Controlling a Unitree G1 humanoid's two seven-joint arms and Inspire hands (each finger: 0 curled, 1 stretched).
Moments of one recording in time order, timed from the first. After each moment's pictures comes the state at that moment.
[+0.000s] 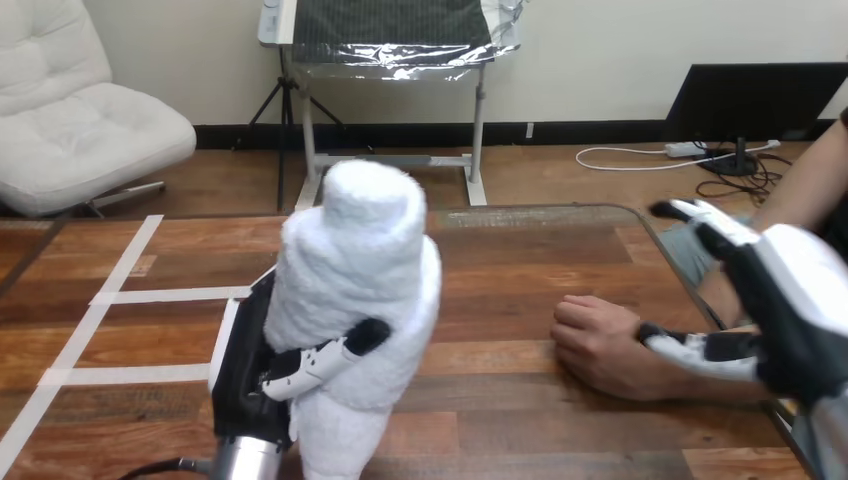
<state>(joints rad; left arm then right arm) -0.10 -0.06 0.13 0.65 -0.39 -0.76 -0.56 0.21 -0.46 -0.16 -0.48 -0.58 0.12 0.29</state>
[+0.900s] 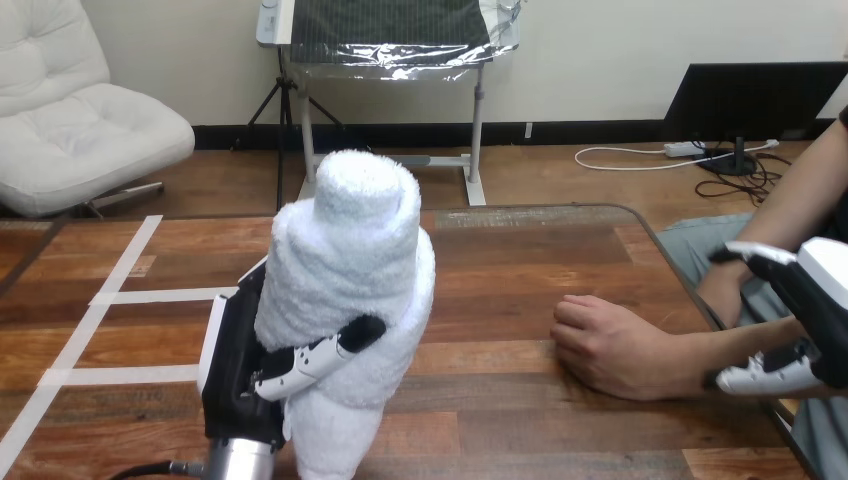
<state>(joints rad) -0.06 -0.06 0.12 0.61 -0.37 -0.80 -0.50 0.13 -0.67 -0.16 -0.33 -0.62 0.26 0.46</state>
